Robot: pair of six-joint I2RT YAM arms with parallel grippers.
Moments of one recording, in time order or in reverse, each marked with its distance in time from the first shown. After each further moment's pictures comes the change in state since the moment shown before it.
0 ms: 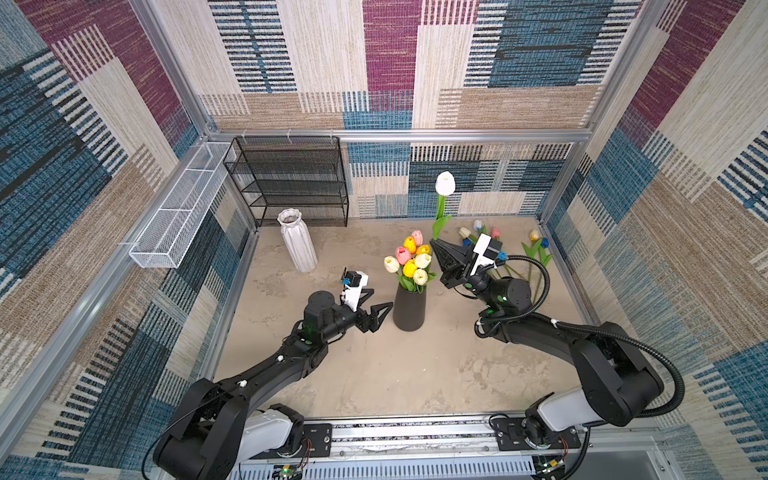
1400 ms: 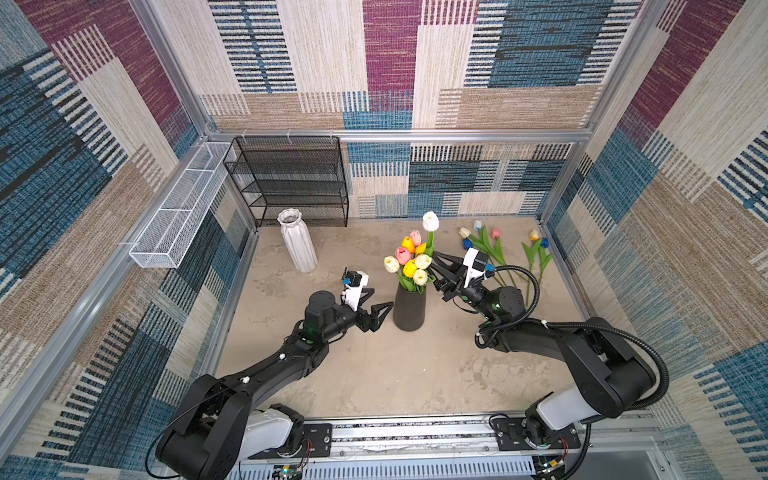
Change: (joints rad) left arm 0.000 0.022 -0.006 0.035 0.000 0.001; right arm -0.001 0.025 -0.148 -0.003 0.018 -0.084
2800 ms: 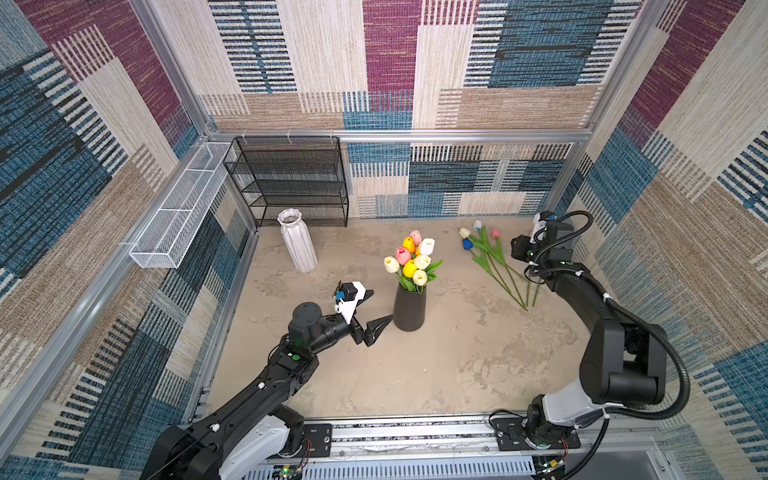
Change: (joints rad) left arm -0.013 -0.247 -0.064 -0.071 0.102 0.140; right arm -0.649 0.077 0.562 -1.585 0.291 -0.010
